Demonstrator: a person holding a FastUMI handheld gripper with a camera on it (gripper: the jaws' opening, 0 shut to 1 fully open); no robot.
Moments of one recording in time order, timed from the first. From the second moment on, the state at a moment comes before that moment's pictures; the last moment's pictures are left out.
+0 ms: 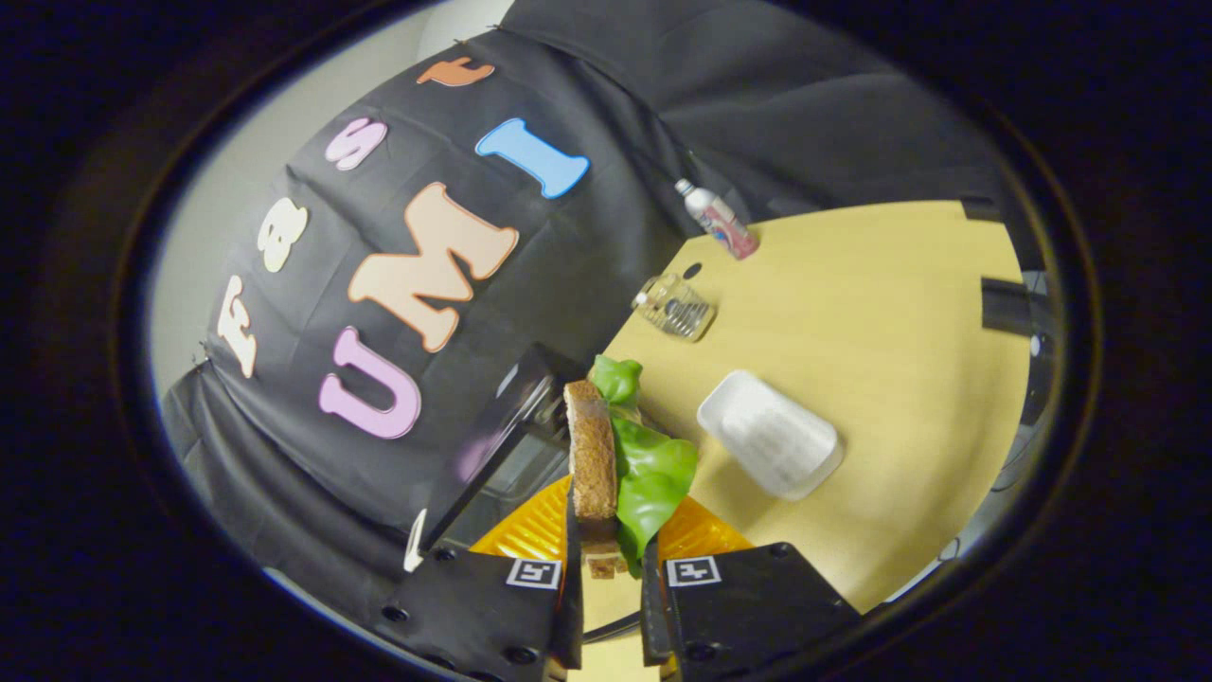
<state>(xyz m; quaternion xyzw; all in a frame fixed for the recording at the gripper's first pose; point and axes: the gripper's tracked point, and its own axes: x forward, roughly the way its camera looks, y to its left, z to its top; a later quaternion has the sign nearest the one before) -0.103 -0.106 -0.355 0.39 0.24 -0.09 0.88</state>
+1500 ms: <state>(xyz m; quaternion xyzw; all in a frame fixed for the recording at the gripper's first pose) 0.028 0.010 -0.452 0.46 0.27 -0.08 0.84</state>
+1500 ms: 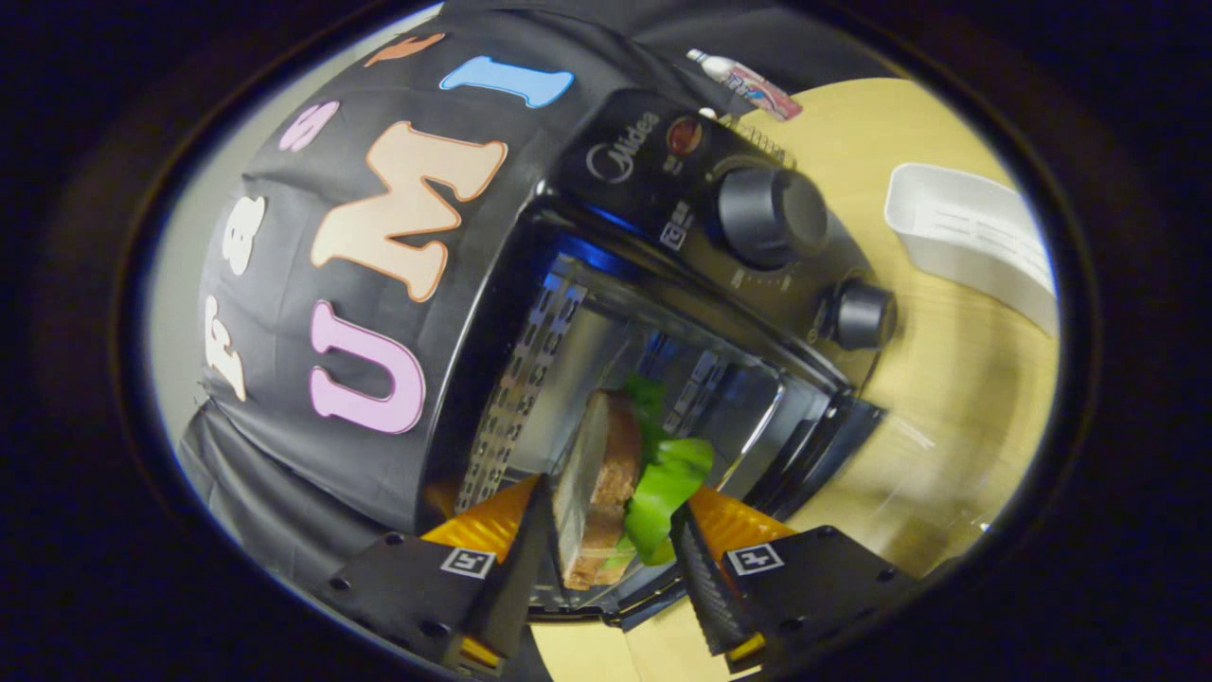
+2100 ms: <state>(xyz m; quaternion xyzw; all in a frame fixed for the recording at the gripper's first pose) -0.021 -0.024 -0.440 0.28 0.29 -0.10 0.91</state>
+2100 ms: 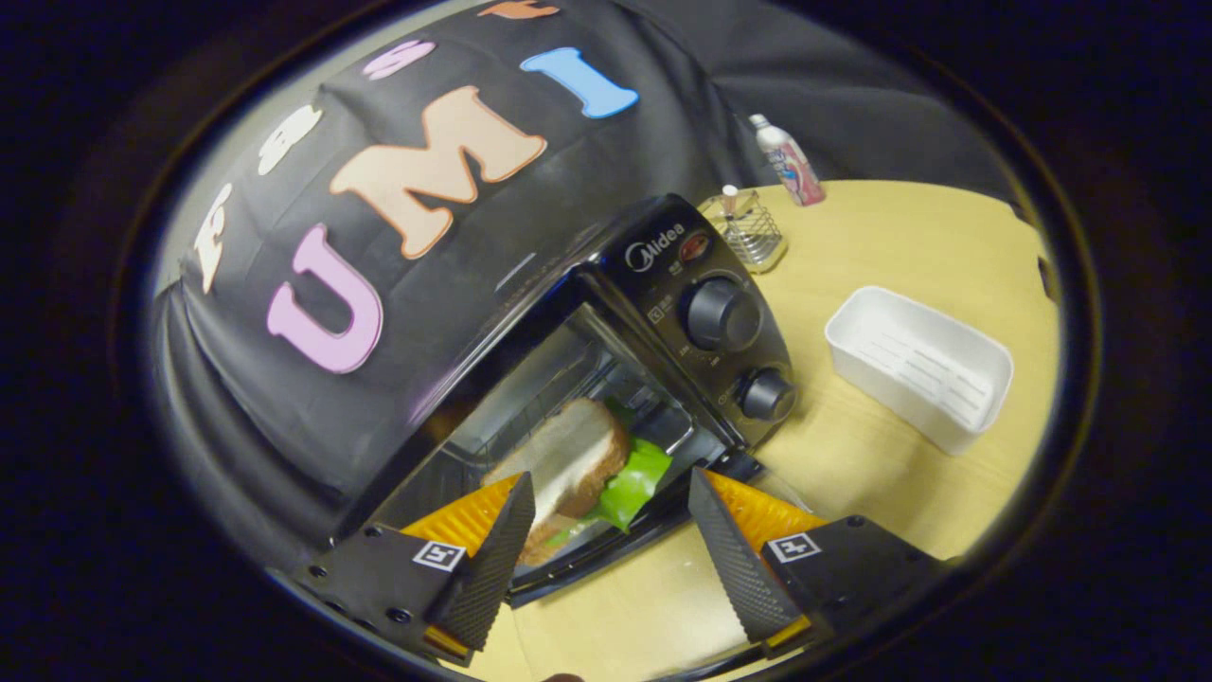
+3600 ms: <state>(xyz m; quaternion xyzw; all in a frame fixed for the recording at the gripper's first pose) -0.244 -0.032 -0.502 -0.07 0.47 0.01 0.88</state>
